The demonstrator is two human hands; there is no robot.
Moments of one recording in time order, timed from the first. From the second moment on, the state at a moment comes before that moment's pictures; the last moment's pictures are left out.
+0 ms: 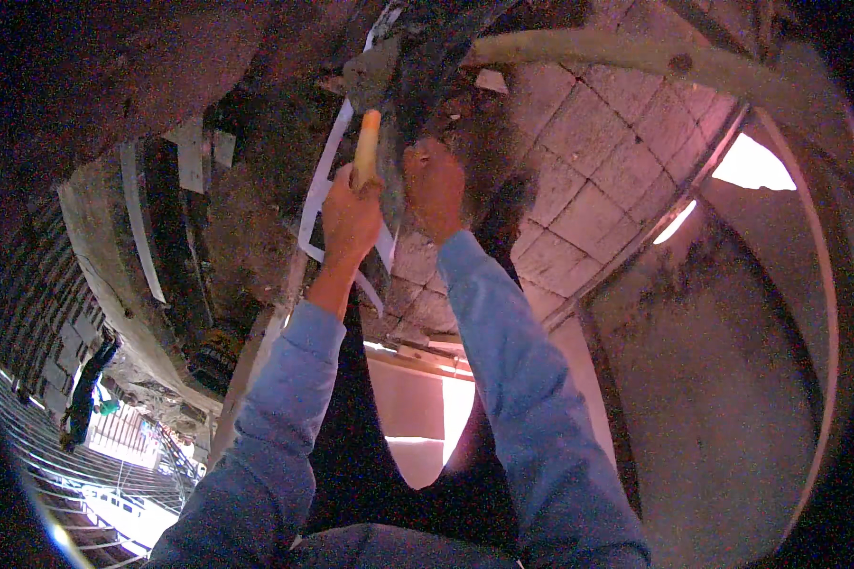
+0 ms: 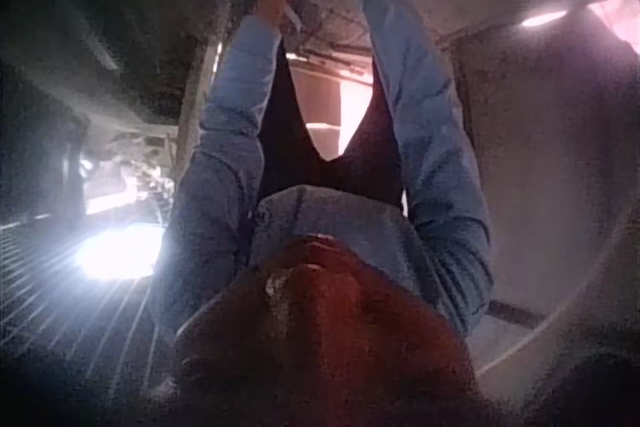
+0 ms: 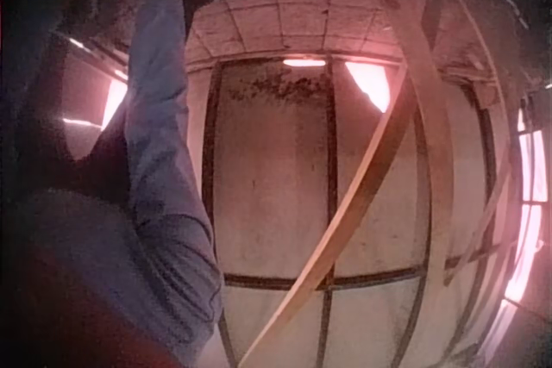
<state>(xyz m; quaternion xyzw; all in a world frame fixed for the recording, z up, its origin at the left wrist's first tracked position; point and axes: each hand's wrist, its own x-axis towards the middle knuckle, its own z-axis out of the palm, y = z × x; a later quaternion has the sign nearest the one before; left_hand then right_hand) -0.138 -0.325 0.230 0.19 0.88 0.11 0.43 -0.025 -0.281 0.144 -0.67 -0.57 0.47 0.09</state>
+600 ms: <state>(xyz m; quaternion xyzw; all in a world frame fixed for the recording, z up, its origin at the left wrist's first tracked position) -0.144 -0.322 0.217 0.18 0.88 0.15 0.41 -0.034 -0.270 0.157 -0.65 -0.58 0.49 0.09</state>
